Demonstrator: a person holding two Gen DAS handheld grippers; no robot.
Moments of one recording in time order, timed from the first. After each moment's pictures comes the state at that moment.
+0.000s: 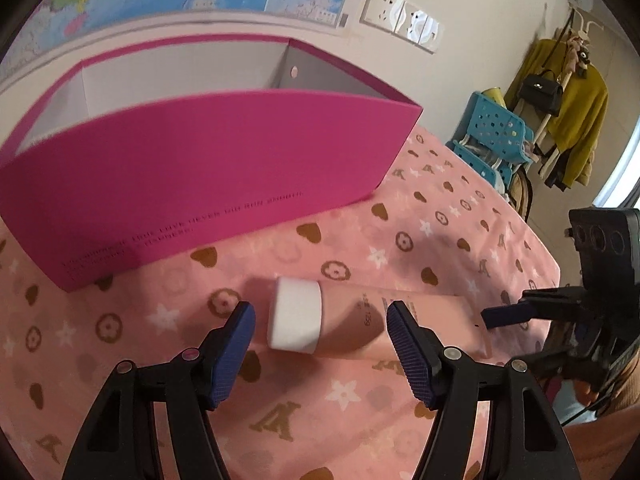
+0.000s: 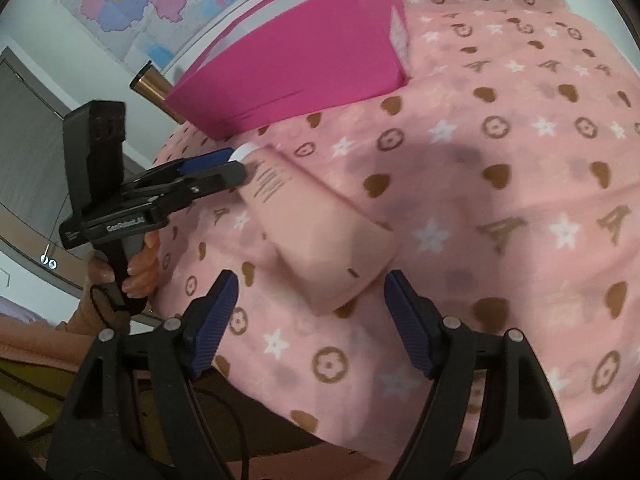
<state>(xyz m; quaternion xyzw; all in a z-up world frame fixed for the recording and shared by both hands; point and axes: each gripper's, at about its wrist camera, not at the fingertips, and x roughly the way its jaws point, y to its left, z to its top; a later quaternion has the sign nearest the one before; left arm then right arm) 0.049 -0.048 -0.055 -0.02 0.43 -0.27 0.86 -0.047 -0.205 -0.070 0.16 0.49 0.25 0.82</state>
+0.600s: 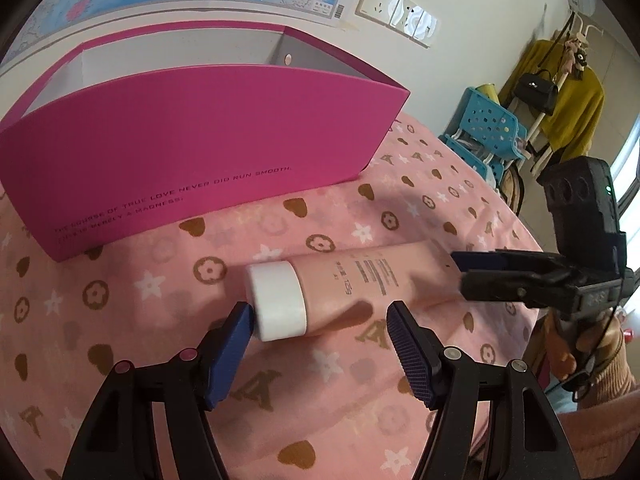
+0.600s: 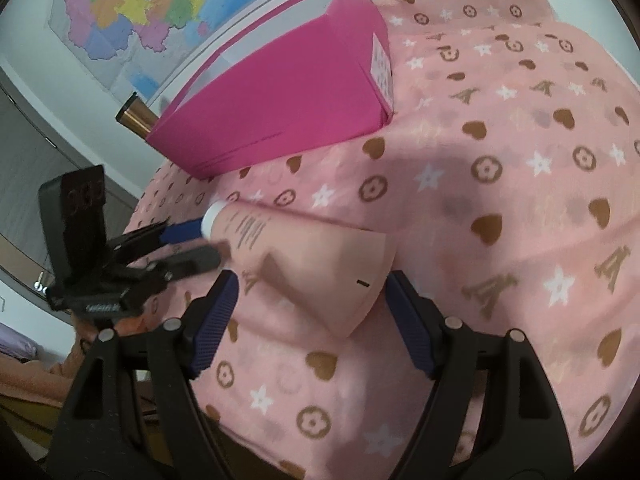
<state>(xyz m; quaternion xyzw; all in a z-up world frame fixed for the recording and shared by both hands) 0.034 -0.047 -0.059 -0.03 0.44 -0.28 0.85 -0.019 -0.211 -0.068 0.18 0.46 0.22 0.84</state>
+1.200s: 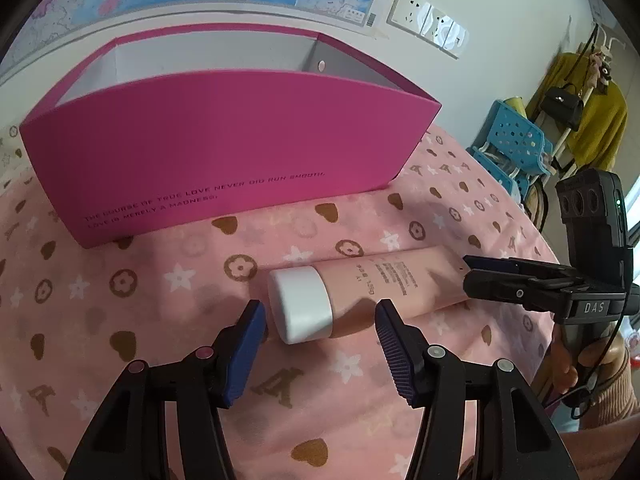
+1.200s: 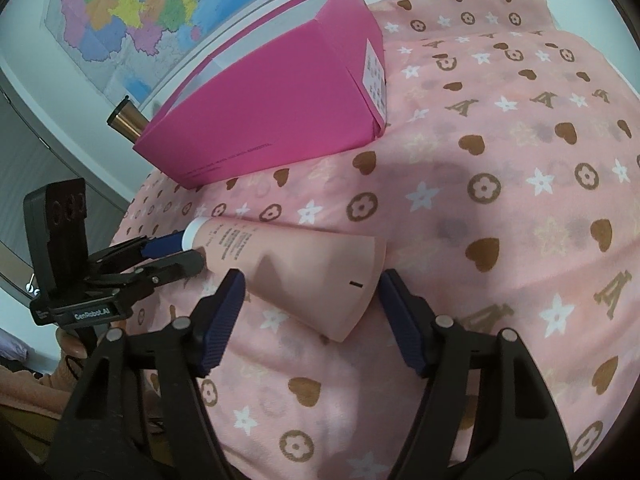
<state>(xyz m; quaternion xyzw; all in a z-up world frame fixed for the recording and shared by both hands) 0.033 -0.039 -0.056 -0.04 0.44 -0.22 0.87 -0.010 -0.211 -0.072 0.17 0.45 0.21 0.85</state>
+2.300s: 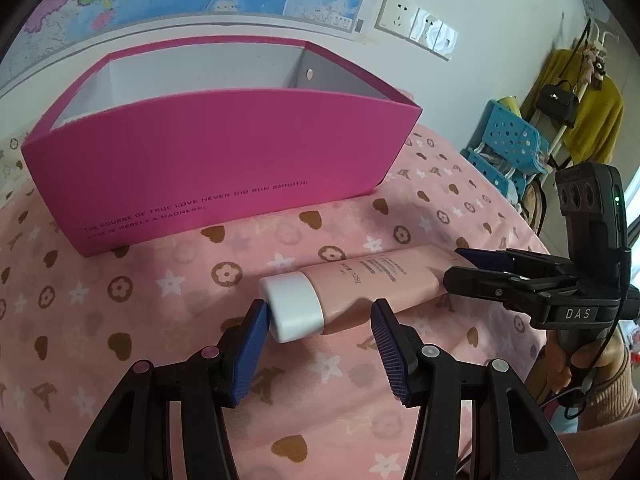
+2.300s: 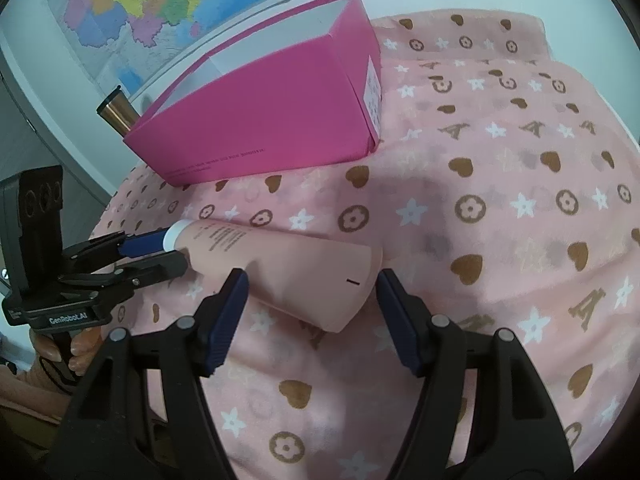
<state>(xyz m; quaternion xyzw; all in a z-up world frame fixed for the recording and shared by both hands) 0.027 -0.052 -0.048 -0.03 0.43 -0.23 0.88 -0.012 -0.206 -0.063 0.12 0.44 0.18 0.87</state>
